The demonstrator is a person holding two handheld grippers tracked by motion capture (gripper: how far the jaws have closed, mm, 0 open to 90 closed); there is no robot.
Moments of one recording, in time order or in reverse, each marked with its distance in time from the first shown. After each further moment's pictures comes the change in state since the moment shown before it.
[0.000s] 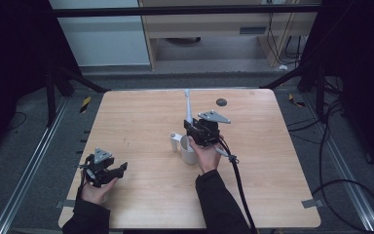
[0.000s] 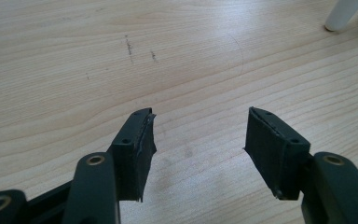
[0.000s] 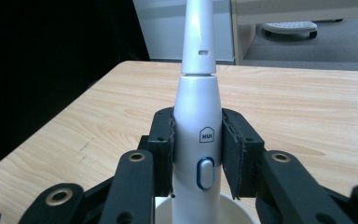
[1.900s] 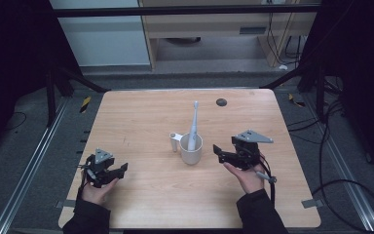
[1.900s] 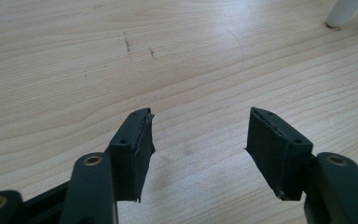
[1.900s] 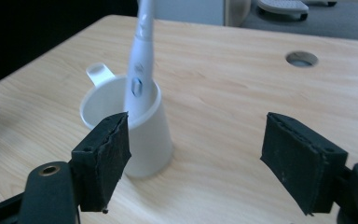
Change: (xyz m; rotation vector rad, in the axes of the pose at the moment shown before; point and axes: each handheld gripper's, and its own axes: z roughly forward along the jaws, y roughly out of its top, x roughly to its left) left arm -0.001 -0.001 0.002 0.007 0.001 0.006; right arm -0.066 -0.034 -0.103 0.112 -0.020 -0.099
